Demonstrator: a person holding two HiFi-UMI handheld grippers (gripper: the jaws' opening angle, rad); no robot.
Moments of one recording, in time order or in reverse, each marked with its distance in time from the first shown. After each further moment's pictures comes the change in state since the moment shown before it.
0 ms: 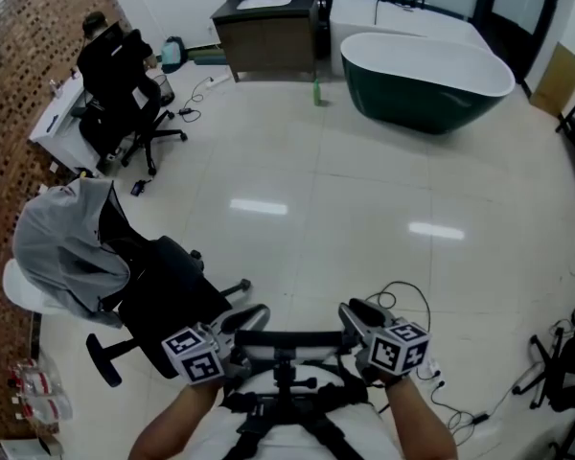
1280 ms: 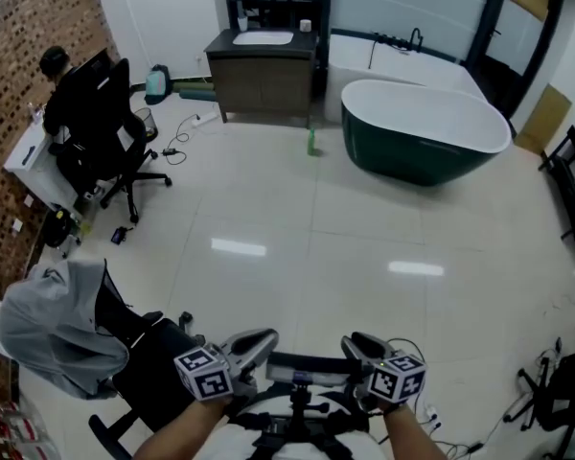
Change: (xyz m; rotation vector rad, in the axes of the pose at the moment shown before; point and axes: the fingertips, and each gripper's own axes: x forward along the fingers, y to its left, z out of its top) left arm 0.049 0.163 0.145 -0.039 0.013 -0.122; right arm 0.158 0.005 0.119 -0.022 0.008 -0.149
